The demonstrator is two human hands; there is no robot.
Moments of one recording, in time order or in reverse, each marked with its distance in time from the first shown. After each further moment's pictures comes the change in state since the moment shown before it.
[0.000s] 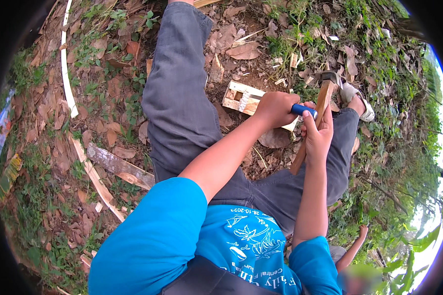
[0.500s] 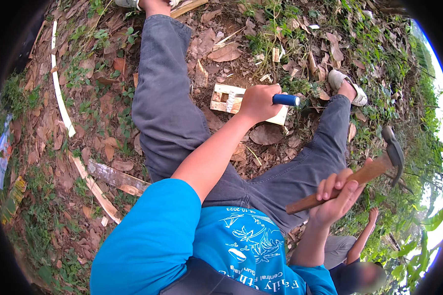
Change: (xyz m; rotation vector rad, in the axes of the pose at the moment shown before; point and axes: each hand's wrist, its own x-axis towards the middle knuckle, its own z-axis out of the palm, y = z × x) left_hand 0.003 -0.004 0.003 -0.076 0.136 0.070; right_hand -0.133 -0.074 -0.045 0.358 0.232 -0.303
